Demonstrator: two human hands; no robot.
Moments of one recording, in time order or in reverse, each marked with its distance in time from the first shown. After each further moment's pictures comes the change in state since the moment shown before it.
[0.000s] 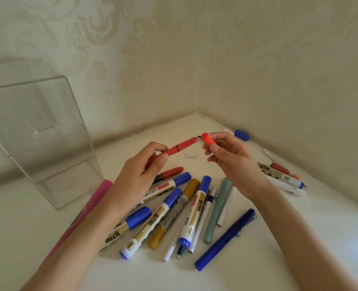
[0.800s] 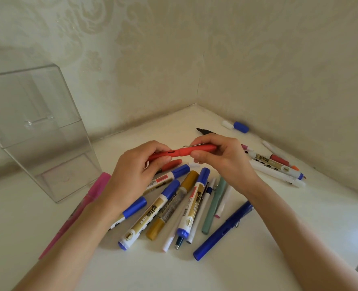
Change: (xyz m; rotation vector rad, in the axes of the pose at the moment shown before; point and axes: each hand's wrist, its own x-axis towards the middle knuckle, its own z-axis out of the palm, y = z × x) left_hand -0.004 0.006 -0.002 0.176 0.004 0.097; right_hand -0.008 -0.003 0.017 -0.338 -0.051 -0.125
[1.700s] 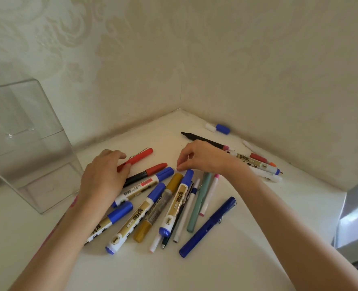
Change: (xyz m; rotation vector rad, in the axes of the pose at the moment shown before) left_hand 0.004 -0.022 -0.003 0.479 0.025 -0.391; right_hand 0.033 0.017 -0.016 -0.607 -0.403 0.289
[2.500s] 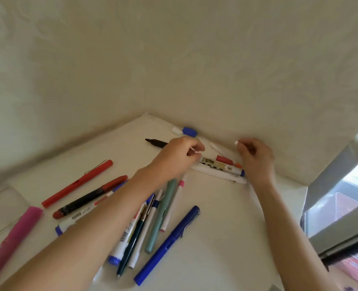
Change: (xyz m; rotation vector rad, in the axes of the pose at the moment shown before) left_hand 0.039 0.174 0.070 -0.458 -0.404 0.556; right_hand -0.101 0.113 -0.036 0.389 1.140 0.367
